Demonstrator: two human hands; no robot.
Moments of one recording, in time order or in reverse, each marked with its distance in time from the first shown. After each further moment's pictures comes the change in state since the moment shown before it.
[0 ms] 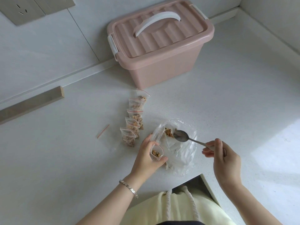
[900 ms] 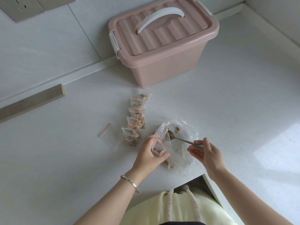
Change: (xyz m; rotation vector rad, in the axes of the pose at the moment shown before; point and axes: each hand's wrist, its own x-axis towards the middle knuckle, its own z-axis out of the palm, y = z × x) left_hand 0.011 0.000 -0.002 -0.031 -0.002 -0.024; right_hand 0.022 0.026 0.032 0.492 -0.230 0.540
